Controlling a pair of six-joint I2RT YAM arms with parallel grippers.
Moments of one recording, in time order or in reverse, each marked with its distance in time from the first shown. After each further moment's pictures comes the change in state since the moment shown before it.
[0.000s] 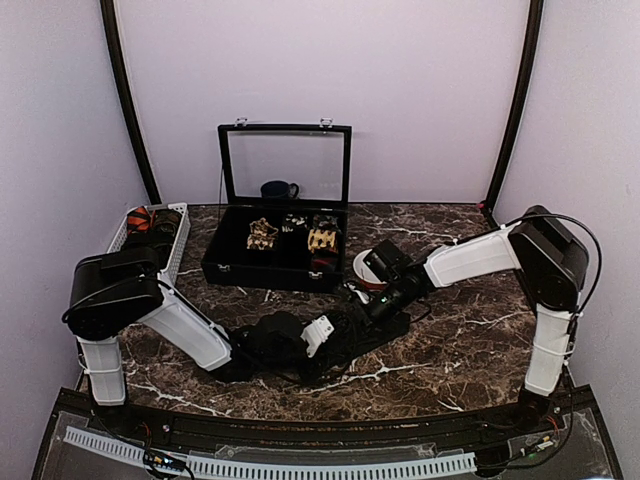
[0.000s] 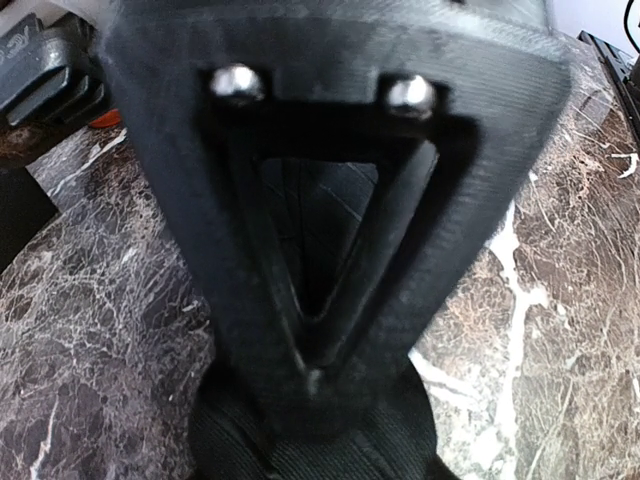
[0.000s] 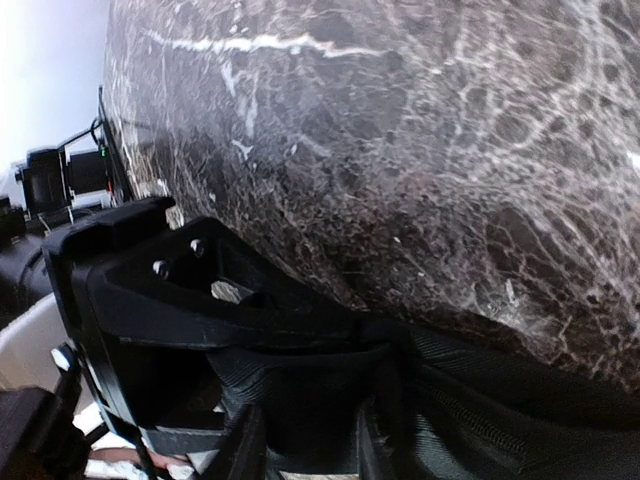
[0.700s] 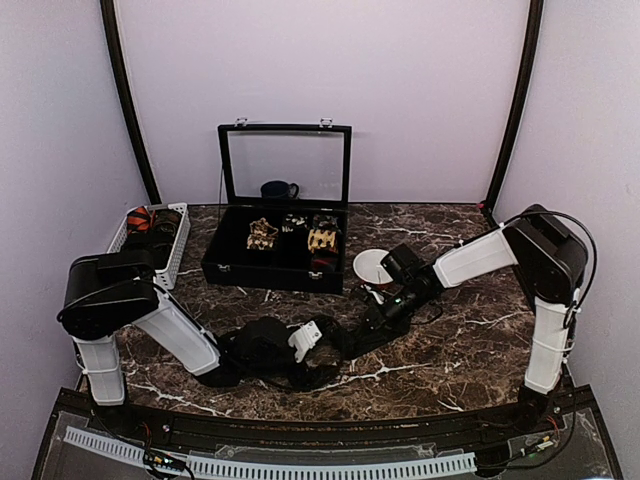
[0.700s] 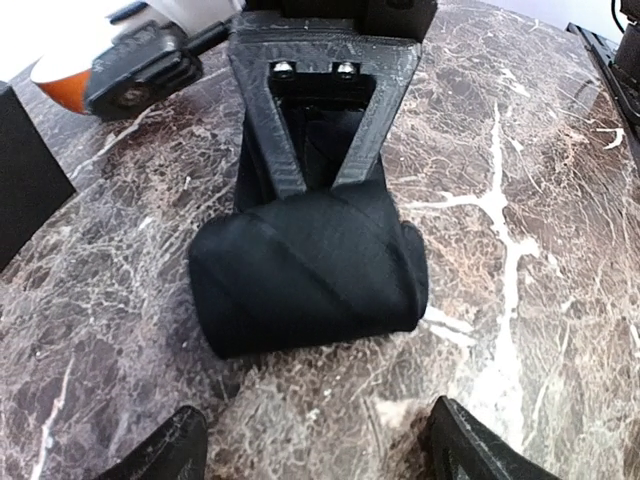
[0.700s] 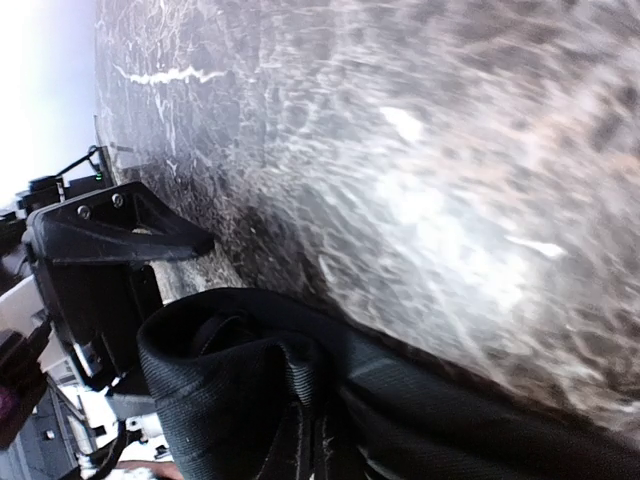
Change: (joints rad) left arm 0.001 -0.032 -0.106 0.113 0.006 0.033; right arm -0.102 0.028 -0.077 0.053 -0.038 -0.021
